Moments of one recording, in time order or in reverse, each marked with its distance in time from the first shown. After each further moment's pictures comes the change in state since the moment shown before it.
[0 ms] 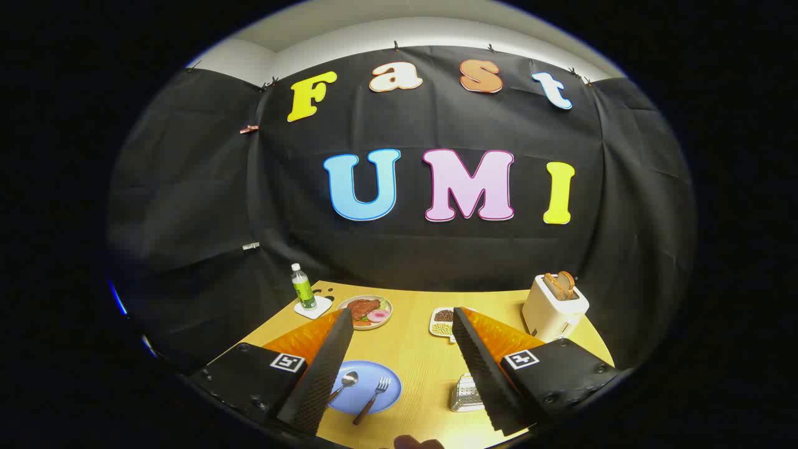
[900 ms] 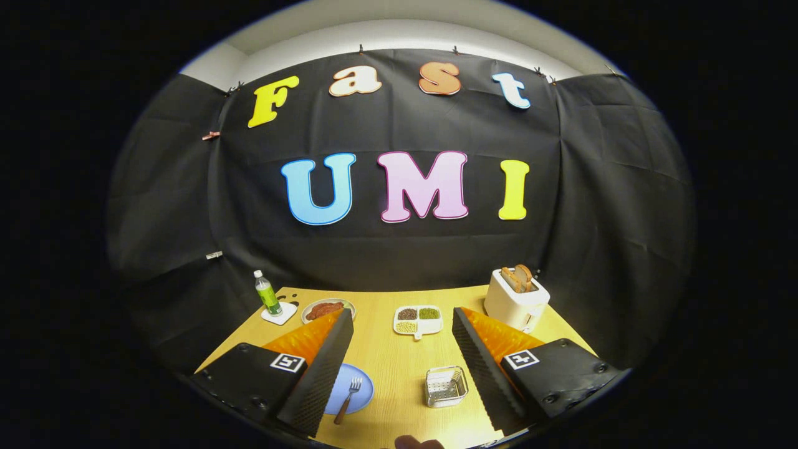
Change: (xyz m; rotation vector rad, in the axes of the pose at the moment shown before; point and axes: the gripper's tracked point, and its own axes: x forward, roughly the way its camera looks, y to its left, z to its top) arm -0.018 -0.053 -0.002 0.042 -0.015 -0.194
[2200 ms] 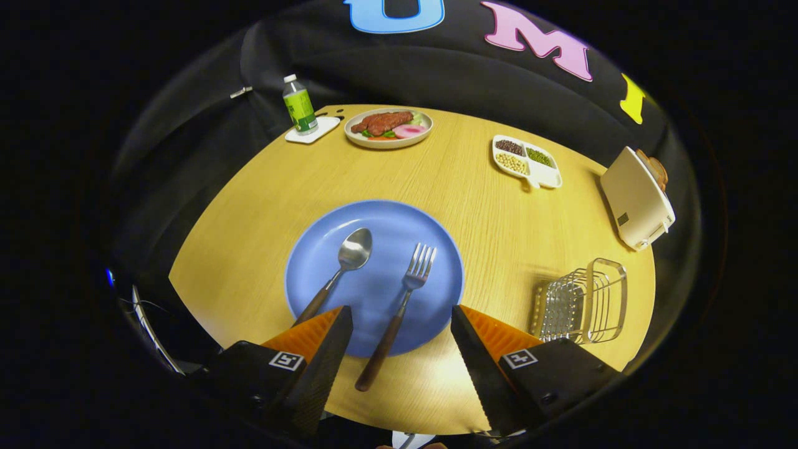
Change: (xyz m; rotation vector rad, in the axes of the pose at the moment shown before) arm 0.078 0.112 -0.321 -0.223 0.828 0.239
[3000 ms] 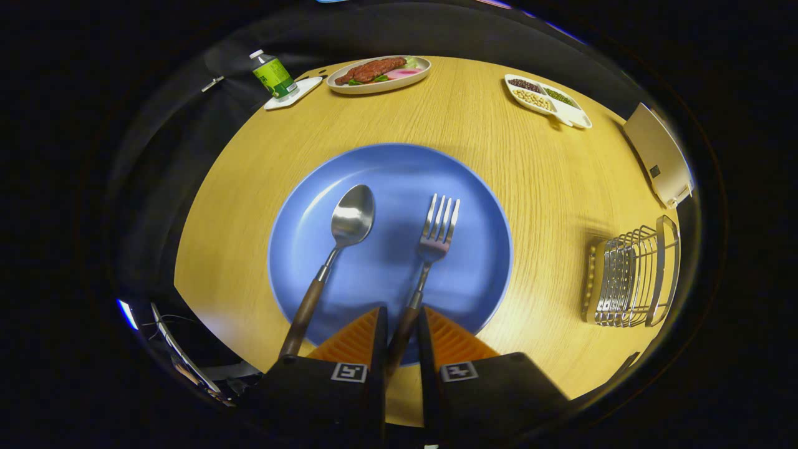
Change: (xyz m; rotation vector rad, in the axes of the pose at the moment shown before) arm 0.036 0.017 -0.033 0.153 0.223 0.080
